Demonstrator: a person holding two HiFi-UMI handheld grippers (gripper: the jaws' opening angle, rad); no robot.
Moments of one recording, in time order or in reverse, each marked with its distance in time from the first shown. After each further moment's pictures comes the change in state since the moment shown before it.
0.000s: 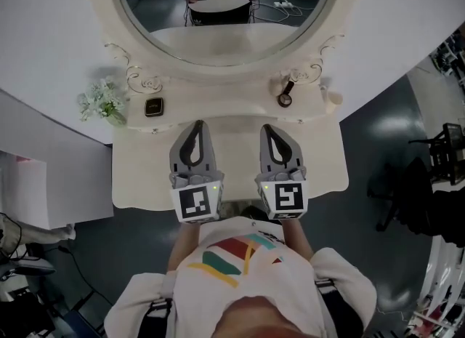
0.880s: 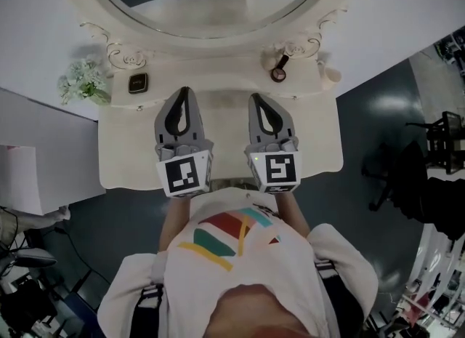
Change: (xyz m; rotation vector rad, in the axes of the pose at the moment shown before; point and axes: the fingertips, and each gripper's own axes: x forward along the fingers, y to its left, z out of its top) left arm 0.034 0.003 -0.001 -0.005 -0.039 0.055; right arm 0.029 -0.013 -0.016 0.021 0.009 0.038
